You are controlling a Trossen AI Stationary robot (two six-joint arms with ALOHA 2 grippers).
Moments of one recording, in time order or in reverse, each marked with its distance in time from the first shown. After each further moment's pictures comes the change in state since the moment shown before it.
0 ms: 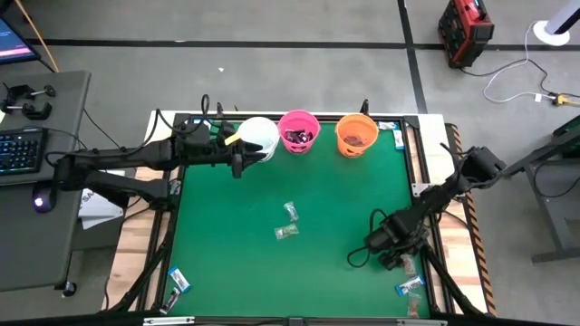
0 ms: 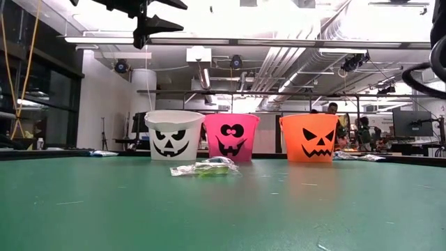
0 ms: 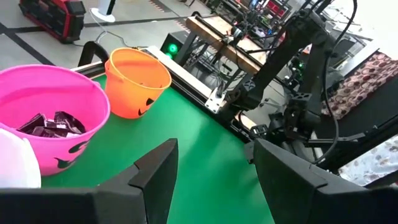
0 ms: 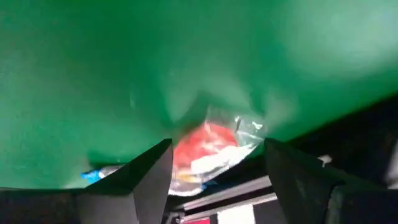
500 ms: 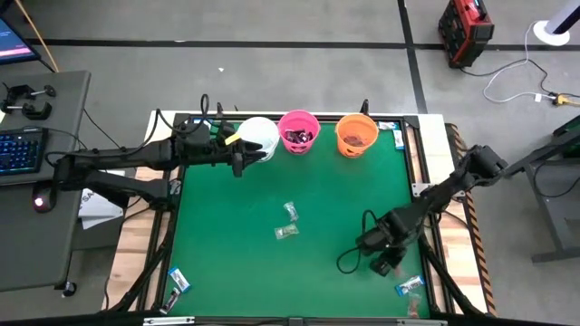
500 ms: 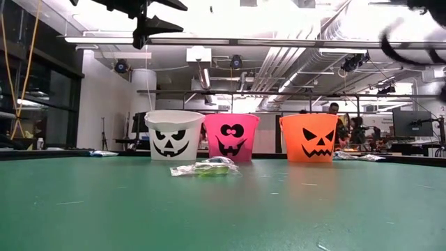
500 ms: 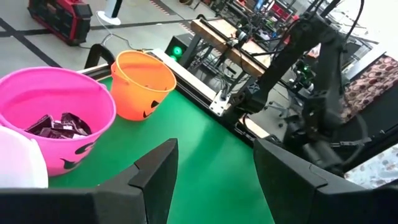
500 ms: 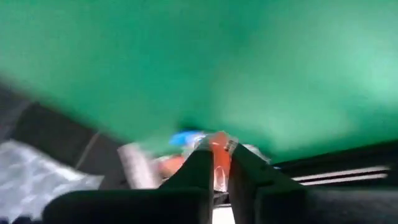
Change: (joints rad) left arm 0.000 0.000 0.000 0.000 -0.022 -0.004; right arm -0.032 -0.022 0.149 -0.001 0.036 -0.145
